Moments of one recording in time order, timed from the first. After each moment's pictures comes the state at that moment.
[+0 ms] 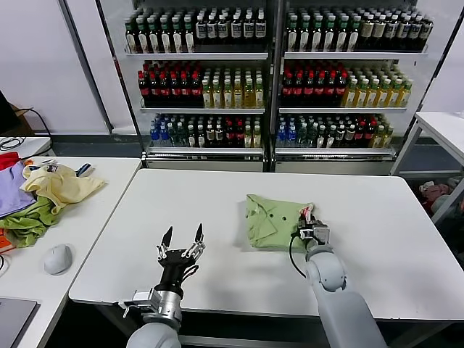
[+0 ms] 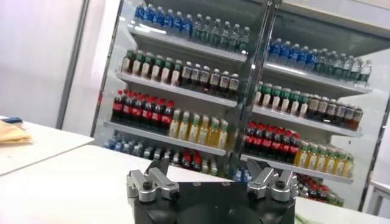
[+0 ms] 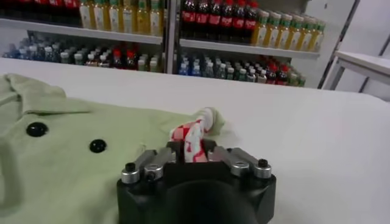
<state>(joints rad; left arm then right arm) 1.38 -1.37 -0.26 -2.03 -0.34 0.04 -0.27 -0.87 1.36 0.34 1.46 0.20 -0.47 0.22</state>
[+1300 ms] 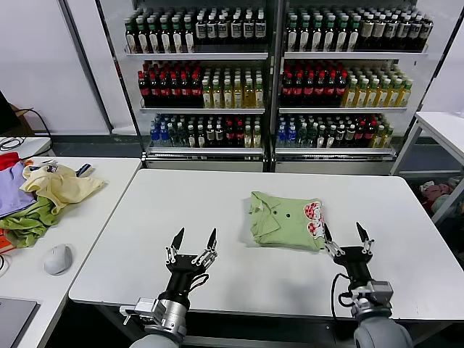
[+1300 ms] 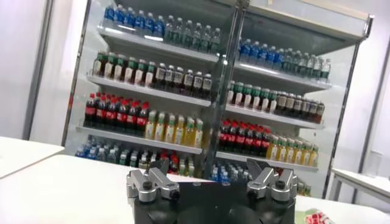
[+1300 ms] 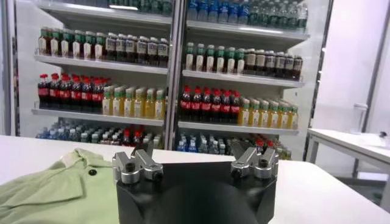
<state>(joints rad) 1.43 -1.35 -0.20 -2.15 -0.29 0.11 -0.23 -1.43 1.30 0.60 2.02 0.18 -0.10 0.06</state>
